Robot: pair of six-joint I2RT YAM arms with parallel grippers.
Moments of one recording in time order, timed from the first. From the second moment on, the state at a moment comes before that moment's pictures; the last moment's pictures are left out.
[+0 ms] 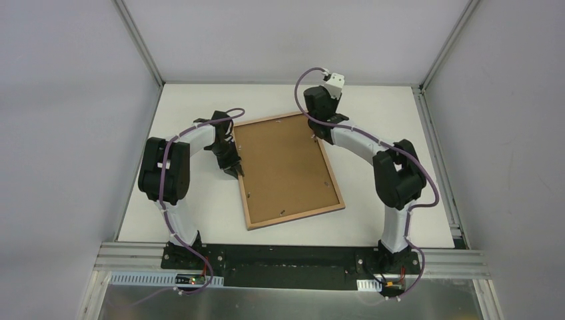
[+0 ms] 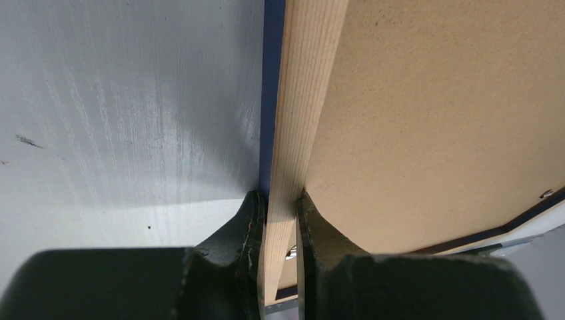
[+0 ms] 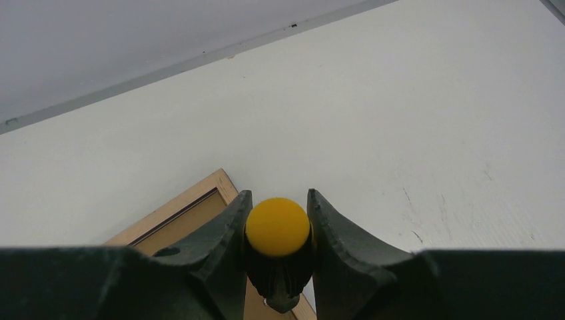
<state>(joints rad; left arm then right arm) -0.20 1.86 1.19 -0.81 0.21 -0.53 0.58 1.93 1.46 -0.01 0.82 0.45</state>
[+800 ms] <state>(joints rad) -0.20 1.87 1.20 -0.83 0.21 -0.53 0.56 2.04 1.55 0.10 0.81 0.30</state>
